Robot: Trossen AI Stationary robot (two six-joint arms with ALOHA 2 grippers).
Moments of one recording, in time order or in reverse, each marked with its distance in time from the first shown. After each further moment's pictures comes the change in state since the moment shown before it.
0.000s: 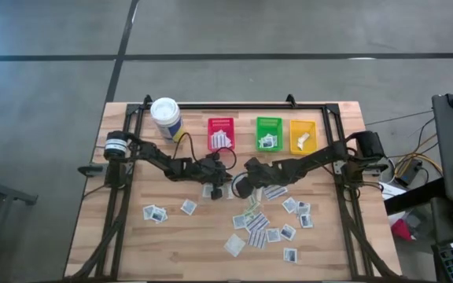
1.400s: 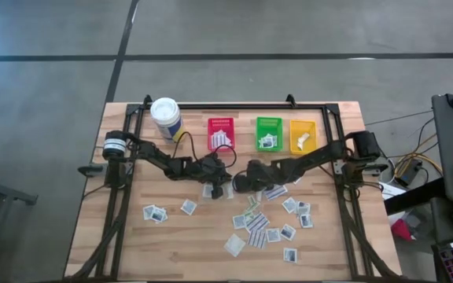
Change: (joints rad) left arm -0.001 0.000 -0.002 -0.042 0.031 -0.131; right arm -0.008 0.094 -0.001 0.025 -0.165 0.461
